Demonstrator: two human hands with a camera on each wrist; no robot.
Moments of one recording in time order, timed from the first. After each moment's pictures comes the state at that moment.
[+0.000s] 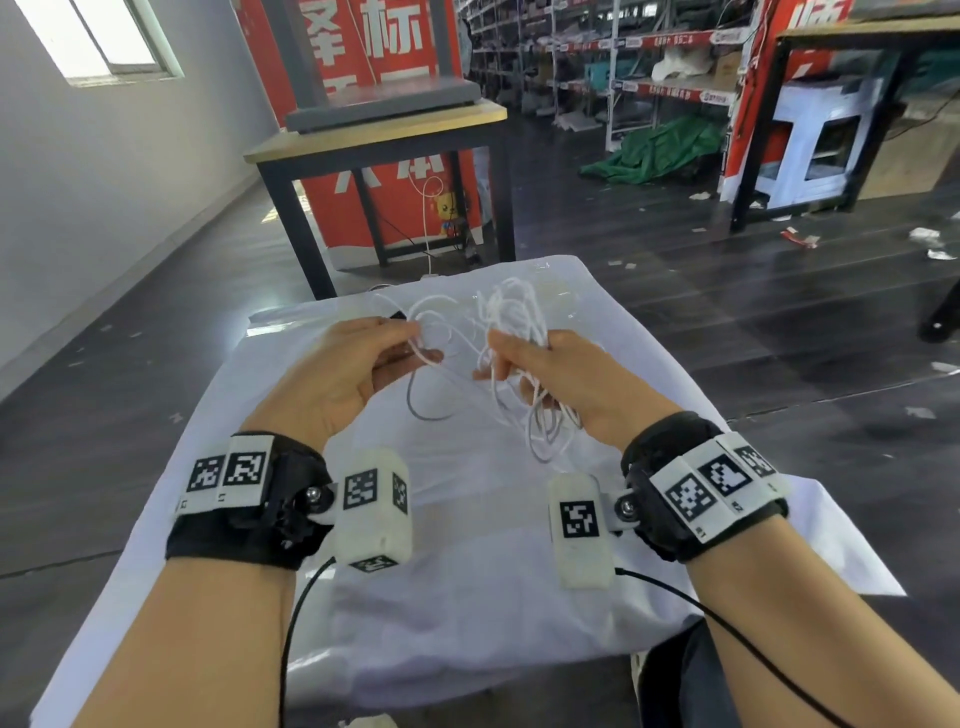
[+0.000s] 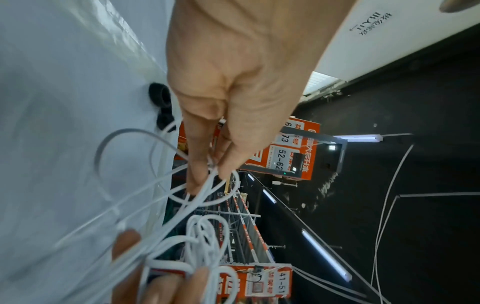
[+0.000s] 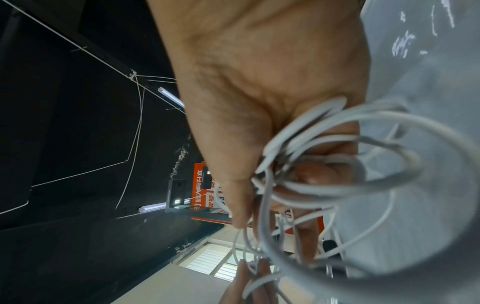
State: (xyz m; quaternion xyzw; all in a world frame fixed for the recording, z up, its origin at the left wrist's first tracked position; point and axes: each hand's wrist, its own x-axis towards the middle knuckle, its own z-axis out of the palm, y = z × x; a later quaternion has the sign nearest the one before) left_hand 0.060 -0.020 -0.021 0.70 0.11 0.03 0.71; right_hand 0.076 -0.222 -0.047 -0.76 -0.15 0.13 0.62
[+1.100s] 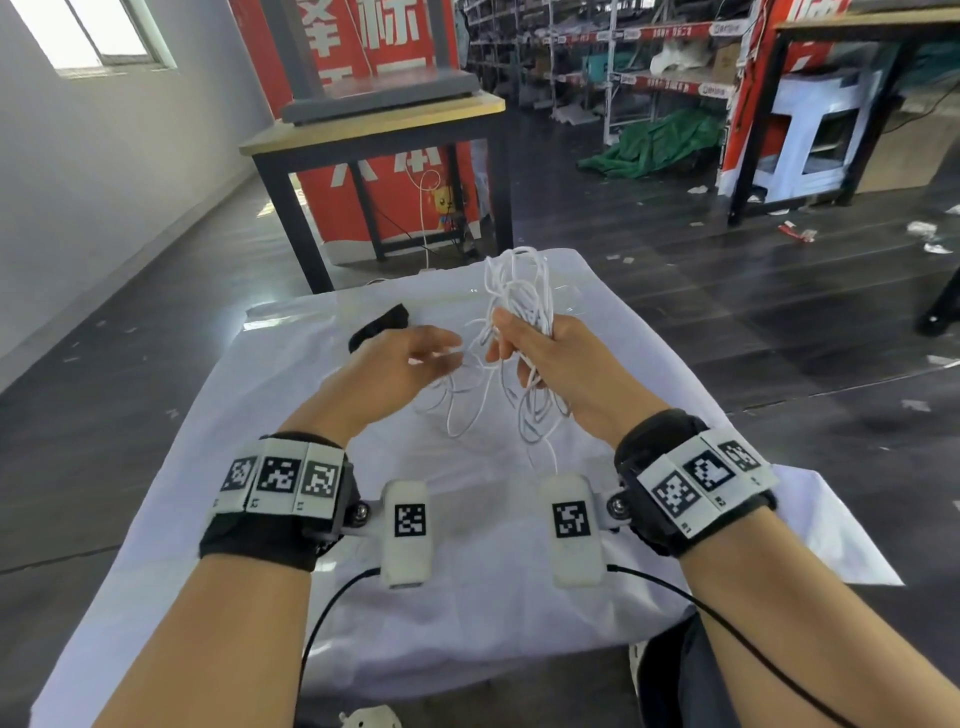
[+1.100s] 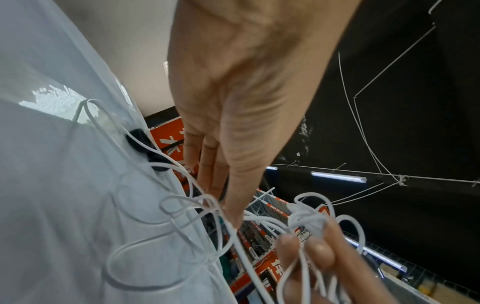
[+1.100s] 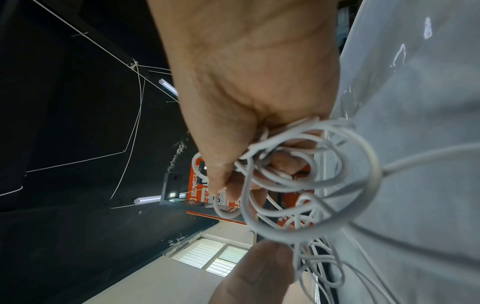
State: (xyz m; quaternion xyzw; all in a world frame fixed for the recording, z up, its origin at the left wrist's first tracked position) left_hand 0.069 -0.023 -0.048 0.93 -0.04 0.04 0.36; right_hand 0.079 -0.215 -0.056 -0.74 -0.14 0.05 0.66
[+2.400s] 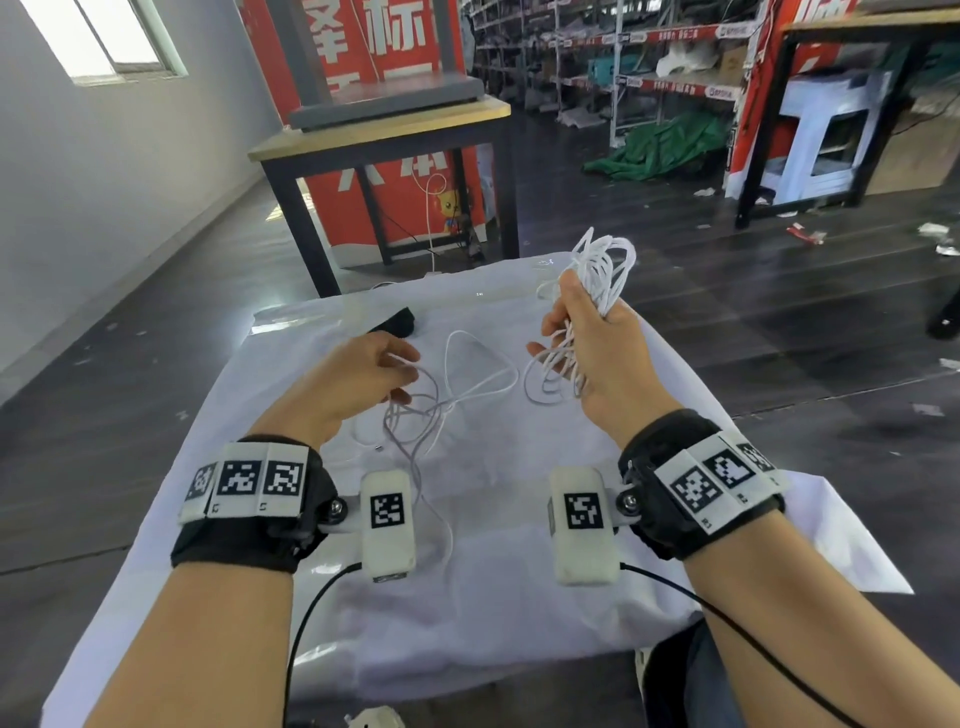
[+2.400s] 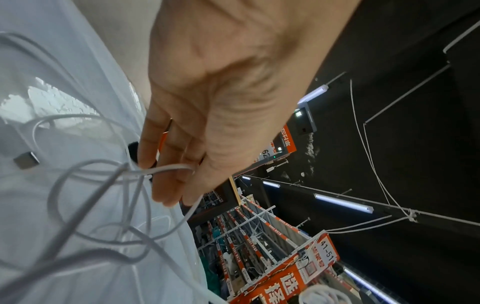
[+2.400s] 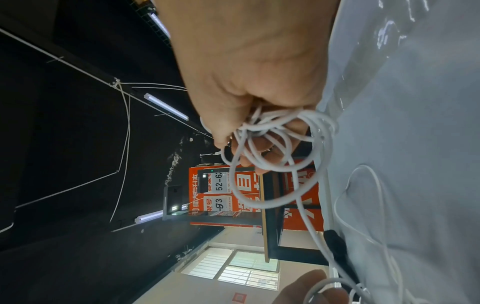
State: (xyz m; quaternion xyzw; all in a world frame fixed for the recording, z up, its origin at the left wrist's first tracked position) left_hand 0.065 -0.001 -0.041 0.90 0.07 -0.01 0.42; right_hand 0.088 -0.218 -0.050 -0.56 0.01 -0.01 0.83
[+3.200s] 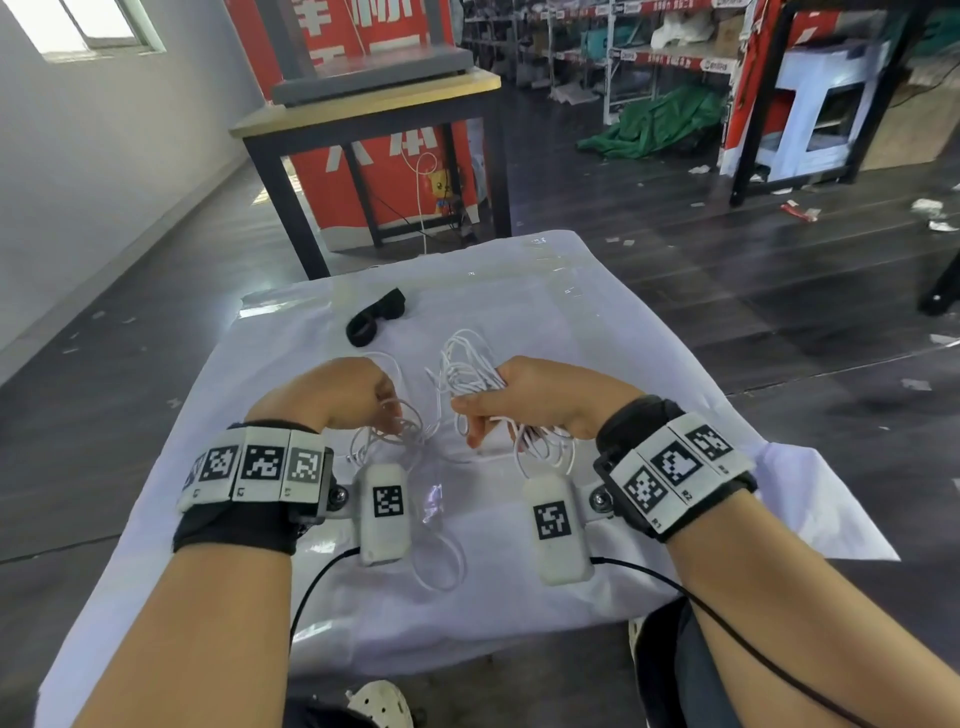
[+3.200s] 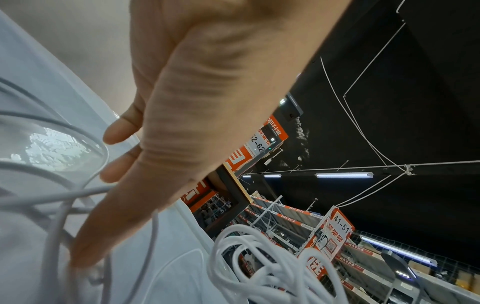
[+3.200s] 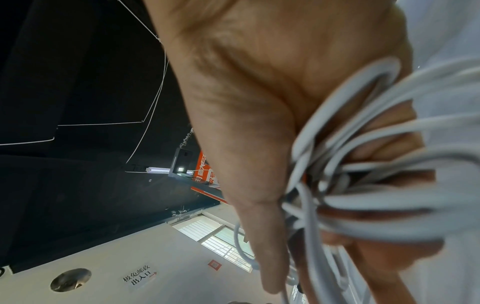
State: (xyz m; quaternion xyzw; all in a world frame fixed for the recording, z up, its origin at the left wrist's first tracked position) left_hand 0.058 0.002 -0.048 0.99 0.00 -0.16 0.01; right_hand 0.071 -0.206 -0.069 -0.83 -0.23 0.27 0.44
